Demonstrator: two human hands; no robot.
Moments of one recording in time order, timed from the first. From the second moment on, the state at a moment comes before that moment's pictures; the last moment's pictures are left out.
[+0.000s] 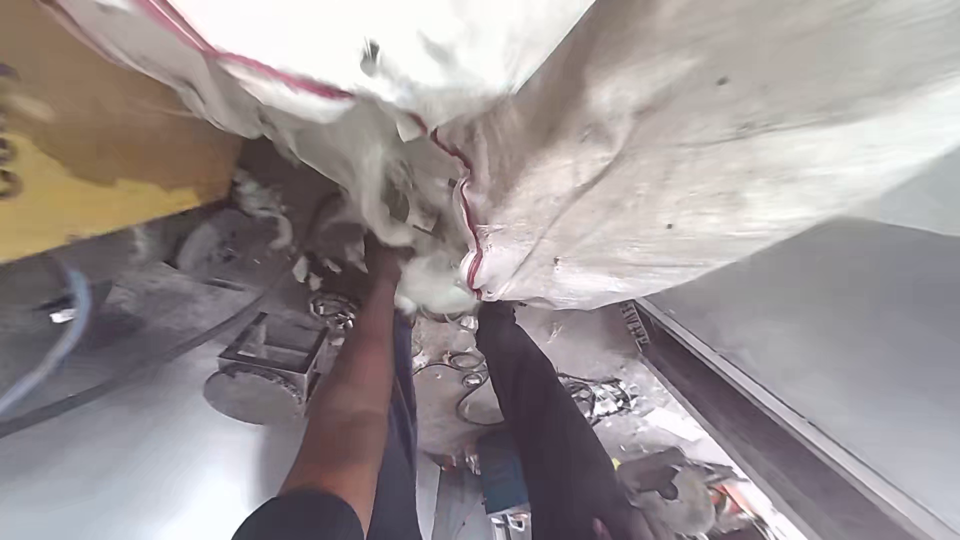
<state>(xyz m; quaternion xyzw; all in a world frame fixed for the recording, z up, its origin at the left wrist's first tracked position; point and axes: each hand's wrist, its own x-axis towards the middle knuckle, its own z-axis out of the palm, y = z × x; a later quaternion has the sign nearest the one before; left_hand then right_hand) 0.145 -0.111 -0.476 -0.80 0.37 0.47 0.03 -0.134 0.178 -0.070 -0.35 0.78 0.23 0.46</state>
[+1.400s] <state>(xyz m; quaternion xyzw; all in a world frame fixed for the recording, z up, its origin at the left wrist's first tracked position) -0.214 0.075 0.212 -0.45 0.50 0.71 -0.23 -0.262 0.617 0.101 0.06 0.89 -0.18 0.42</state>
